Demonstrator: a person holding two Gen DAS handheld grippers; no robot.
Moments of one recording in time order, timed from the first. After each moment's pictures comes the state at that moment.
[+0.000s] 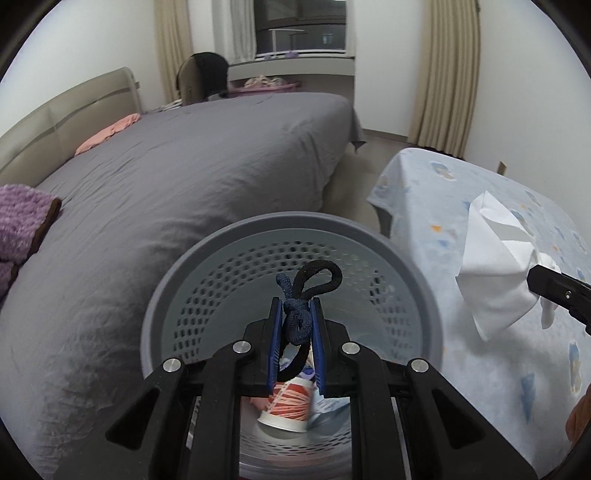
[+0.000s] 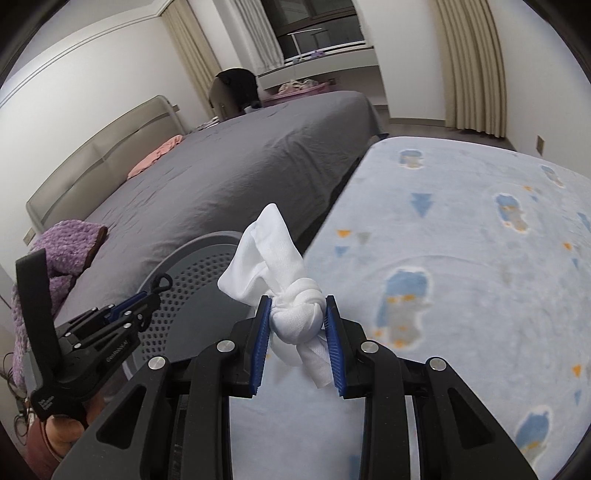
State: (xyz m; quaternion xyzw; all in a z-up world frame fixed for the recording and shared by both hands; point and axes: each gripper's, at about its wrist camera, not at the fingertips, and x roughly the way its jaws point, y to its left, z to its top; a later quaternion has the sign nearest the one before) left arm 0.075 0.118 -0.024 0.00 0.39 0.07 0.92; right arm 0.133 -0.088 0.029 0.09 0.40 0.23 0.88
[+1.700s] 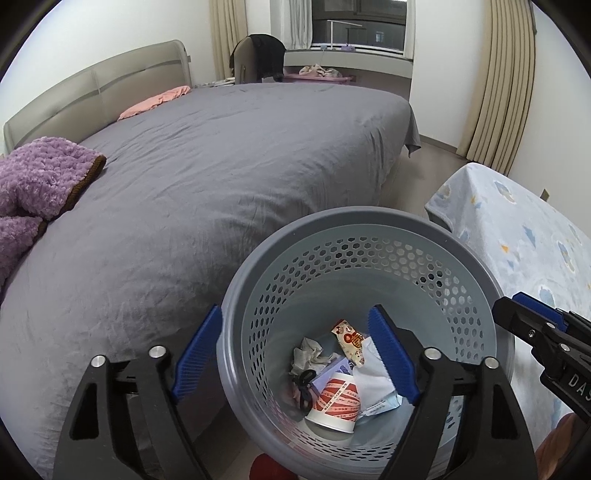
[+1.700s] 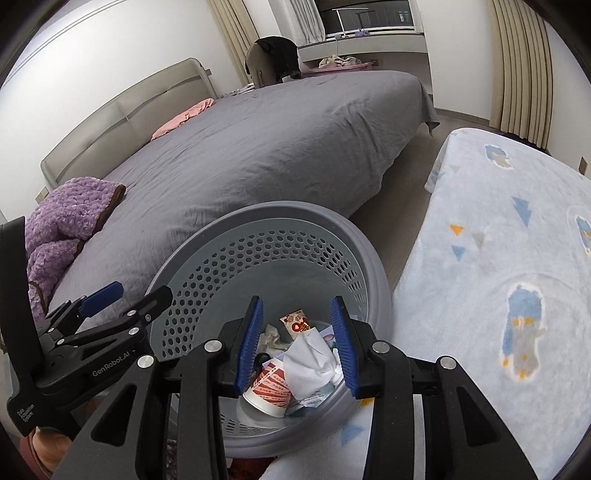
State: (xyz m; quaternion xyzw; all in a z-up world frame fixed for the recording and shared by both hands) left arm 0.075 0.183 -0.031 -0.05 0.40 0.16 0.90; right arm 0.153 0.012 0.005 0.04 0.43 0.27 0.86
